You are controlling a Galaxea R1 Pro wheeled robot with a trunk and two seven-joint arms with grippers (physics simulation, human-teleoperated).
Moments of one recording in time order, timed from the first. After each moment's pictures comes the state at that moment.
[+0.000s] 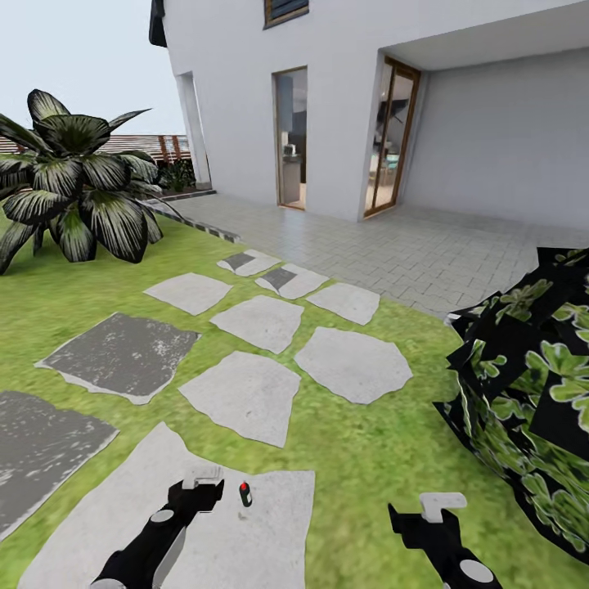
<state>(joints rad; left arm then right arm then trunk) -0.49 0.00 0.00 -0.48 0.00 -0.01 0.00 -0.01 0.00 -0.03 -1.36 0.04 0.39 0.00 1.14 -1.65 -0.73</state>
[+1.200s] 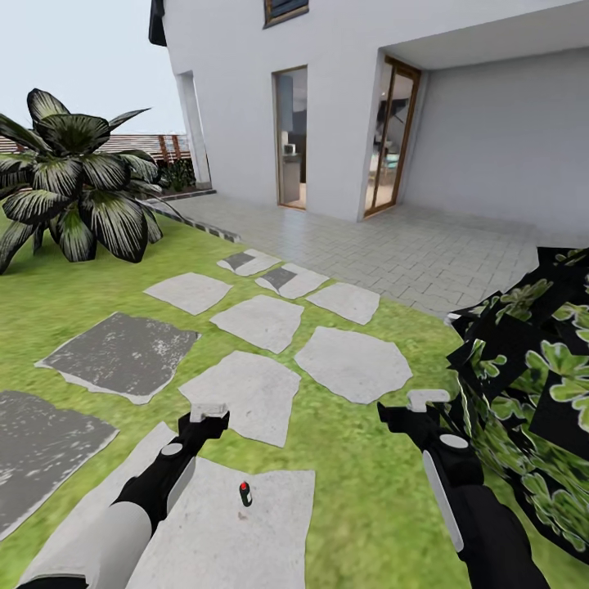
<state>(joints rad) -0.69 0.00 0.00 -0.47 -0.01 -0.07 0.00 -0.37 0.00 -0.03 -1.43 0.03 0.59 0.00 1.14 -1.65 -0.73</state>
